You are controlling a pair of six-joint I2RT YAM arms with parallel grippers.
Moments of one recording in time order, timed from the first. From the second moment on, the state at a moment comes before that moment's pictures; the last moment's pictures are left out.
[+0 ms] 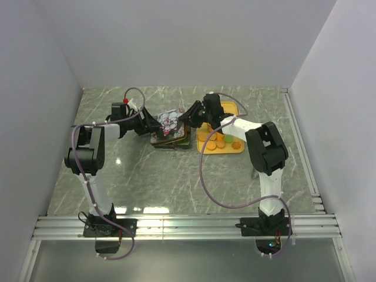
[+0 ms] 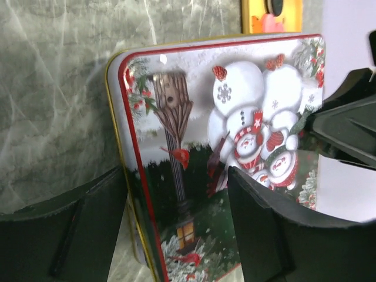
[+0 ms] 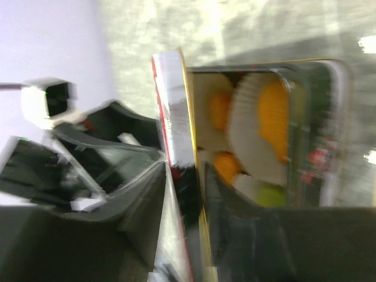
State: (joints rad) left arm -0.05 1.96 1.09 0.22 0.71 -0.60; right arm 0.46 2.07 1.40 0.14 -0.36 1.11
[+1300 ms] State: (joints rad) left arm -0.16 2.03 1.39 -0.20 0.53 -0.44; right arm 0.41 2.02 1.35 -0.27 -0.23 0.92
